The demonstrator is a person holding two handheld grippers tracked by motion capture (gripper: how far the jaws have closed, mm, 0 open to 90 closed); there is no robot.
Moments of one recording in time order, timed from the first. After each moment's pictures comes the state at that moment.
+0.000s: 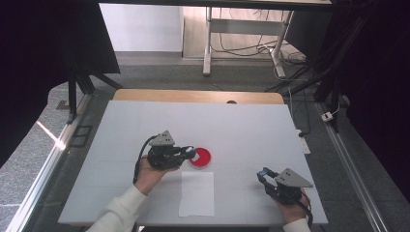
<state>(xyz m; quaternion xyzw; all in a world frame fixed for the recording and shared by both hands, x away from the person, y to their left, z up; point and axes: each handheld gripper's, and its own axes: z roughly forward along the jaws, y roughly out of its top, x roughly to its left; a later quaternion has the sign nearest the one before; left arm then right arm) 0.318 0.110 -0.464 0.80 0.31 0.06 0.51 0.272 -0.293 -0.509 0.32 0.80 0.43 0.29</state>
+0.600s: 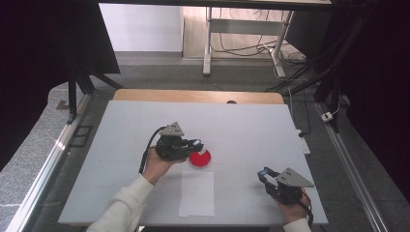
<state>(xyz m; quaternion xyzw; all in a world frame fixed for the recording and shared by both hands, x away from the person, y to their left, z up) 0.342 0.091 -0.448 0.81 0.30 0.06 0.50 0.273 -0.295 -0.507 0.32 0.79 0.43 0.29</state>
